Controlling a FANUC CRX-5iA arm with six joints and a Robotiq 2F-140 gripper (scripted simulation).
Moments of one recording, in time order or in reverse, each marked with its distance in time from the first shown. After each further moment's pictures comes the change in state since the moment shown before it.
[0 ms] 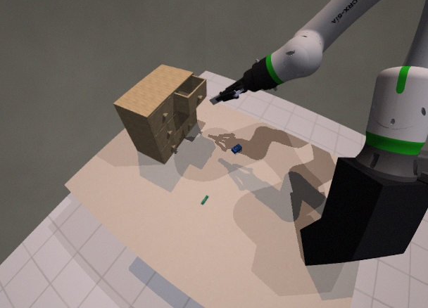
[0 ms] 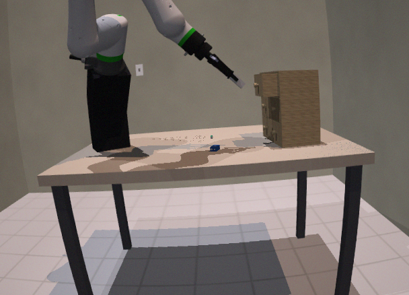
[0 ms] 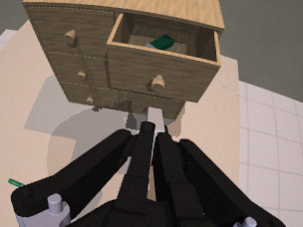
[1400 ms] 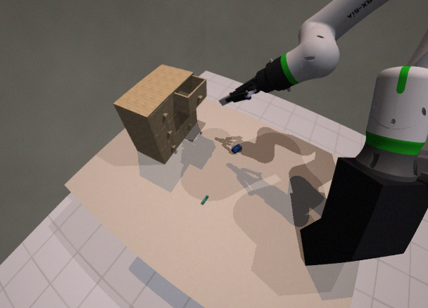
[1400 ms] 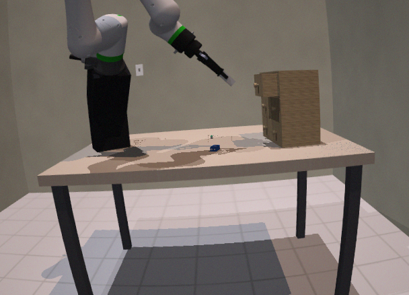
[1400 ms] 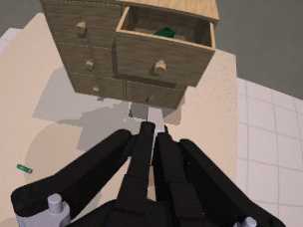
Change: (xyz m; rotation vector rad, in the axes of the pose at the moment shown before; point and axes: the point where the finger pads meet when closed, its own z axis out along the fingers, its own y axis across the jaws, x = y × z) arm -0.020 0.000 -0.037 0.005 -0.001 0.001
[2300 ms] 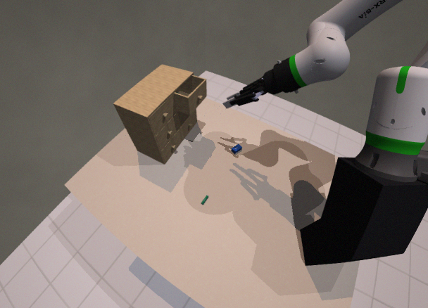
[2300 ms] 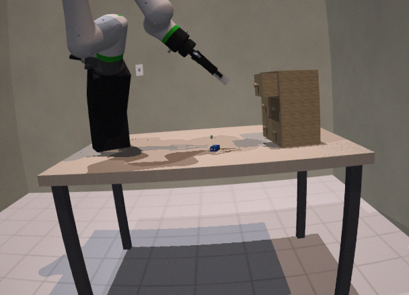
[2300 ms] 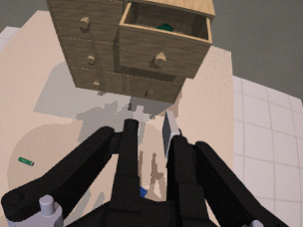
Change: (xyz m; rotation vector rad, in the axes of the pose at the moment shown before) arm -0.012 -0.001 -0.021 -0.021 0.001 -0.002
